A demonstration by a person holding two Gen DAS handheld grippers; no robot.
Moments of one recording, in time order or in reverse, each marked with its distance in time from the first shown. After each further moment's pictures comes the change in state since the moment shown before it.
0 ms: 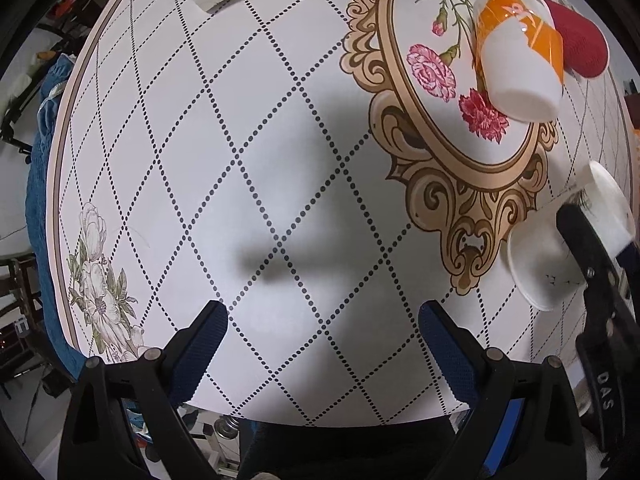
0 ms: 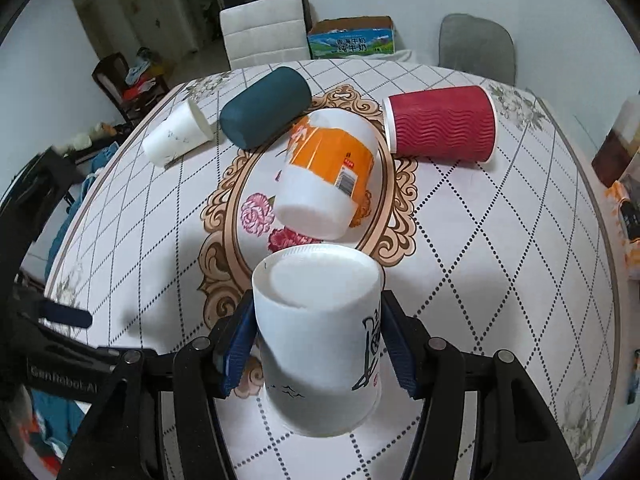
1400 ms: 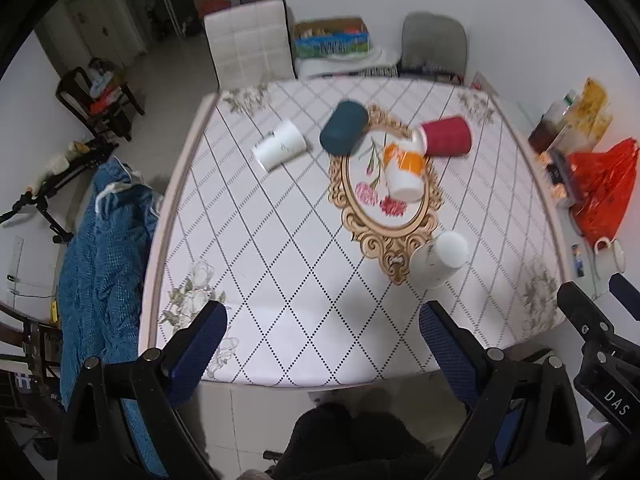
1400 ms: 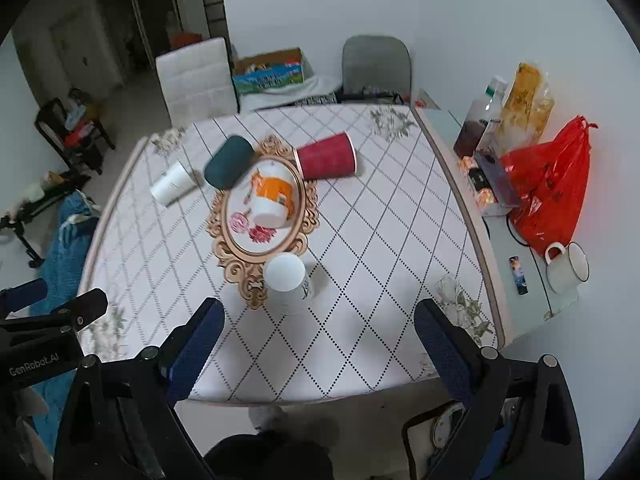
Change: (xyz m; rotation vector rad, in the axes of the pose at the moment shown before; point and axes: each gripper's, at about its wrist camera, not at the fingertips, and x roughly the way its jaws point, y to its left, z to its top) left arm -0.209 0.019 -0.165 0.097 -0.538 0.008; right arm -0.259 0.036 -0.050 0.210 -0.049 -0.240
